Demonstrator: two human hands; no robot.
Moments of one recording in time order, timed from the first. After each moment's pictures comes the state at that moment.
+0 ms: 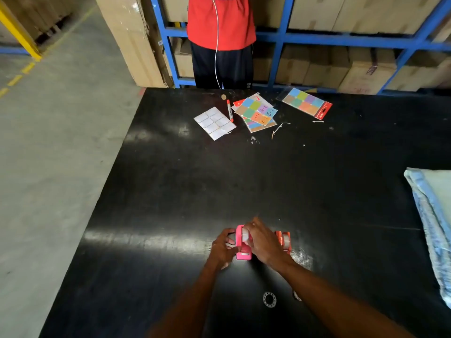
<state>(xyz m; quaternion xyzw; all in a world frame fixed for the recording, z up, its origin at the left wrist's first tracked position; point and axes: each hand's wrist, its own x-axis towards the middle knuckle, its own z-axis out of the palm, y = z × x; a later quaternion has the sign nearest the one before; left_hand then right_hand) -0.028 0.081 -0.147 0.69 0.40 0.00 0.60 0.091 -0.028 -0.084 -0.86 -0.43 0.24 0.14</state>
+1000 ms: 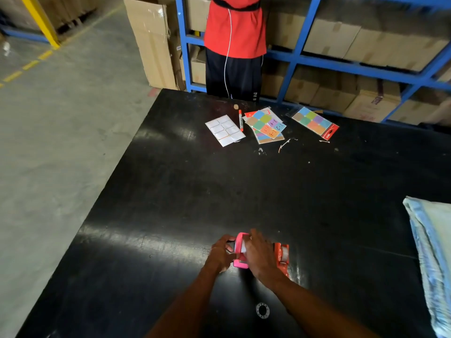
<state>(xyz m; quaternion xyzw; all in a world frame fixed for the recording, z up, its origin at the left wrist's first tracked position) -0.027 0.084 -0.137 0.69 0.40 -0.02 0.60 0.068 -0.020 -0.079 -0.88 -0.44 0.17 0.00</state>
